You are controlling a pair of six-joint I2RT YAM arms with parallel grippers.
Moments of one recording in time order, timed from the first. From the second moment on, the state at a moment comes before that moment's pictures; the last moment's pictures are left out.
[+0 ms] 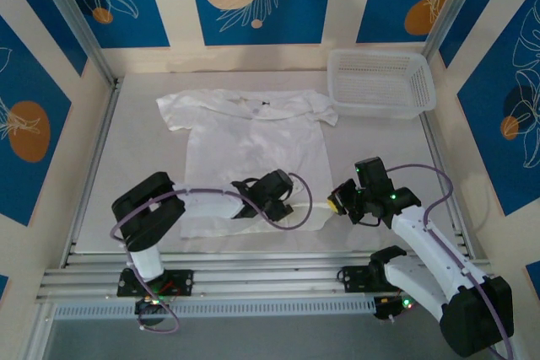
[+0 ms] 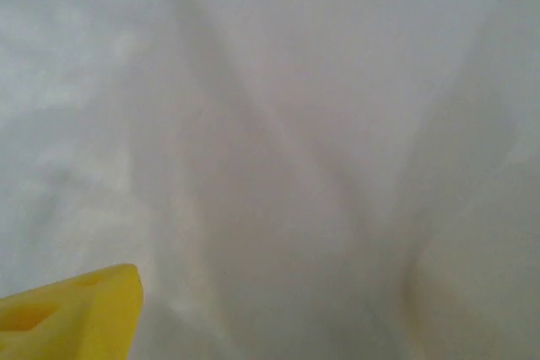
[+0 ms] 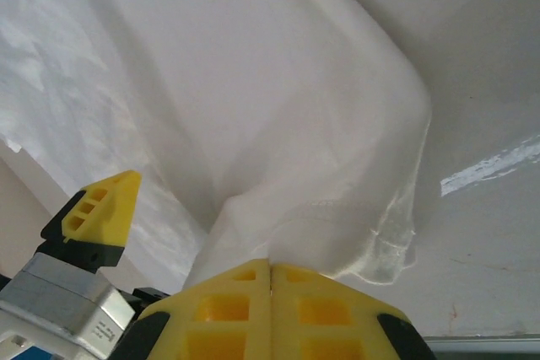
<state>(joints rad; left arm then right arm) -1.03 1.76 0.94 -0.14 -0.24 0.12 0.32 0.86 0.55 -0.71 -0.35 1.31</state>
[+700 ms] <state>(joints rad) -0.97 1.49 0.72 -0.25 -0.29 0.01 0.31 0.84 0.55 -0.73 -0.35 1.31</state>
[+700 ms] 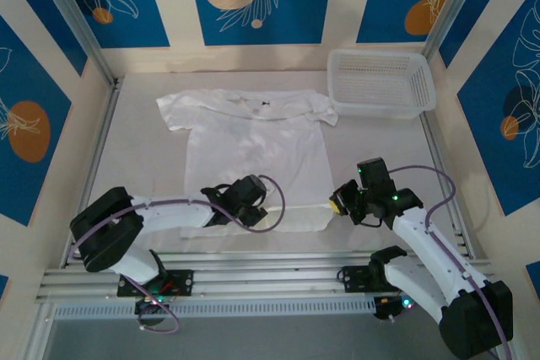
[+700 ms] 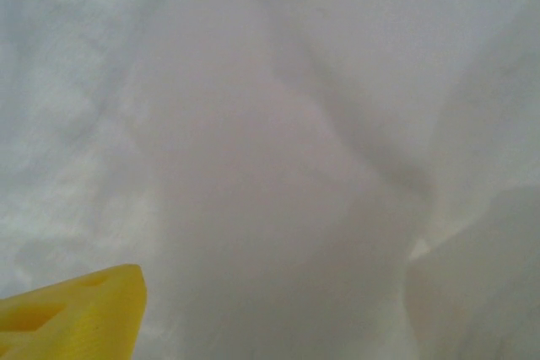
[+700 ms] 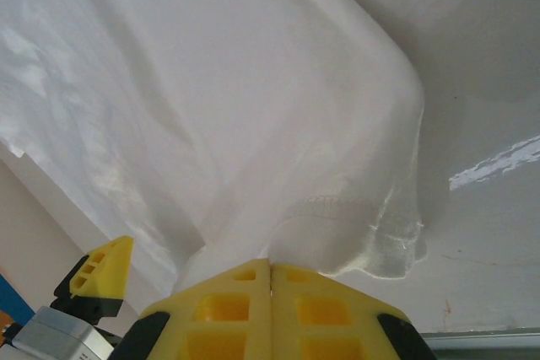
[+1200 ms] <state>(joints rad) -0.90 1.42 0.67 -0.23 -0.12 -0.02 0.31 0.83 0.57 -0.77 -0.31 1.19</state>
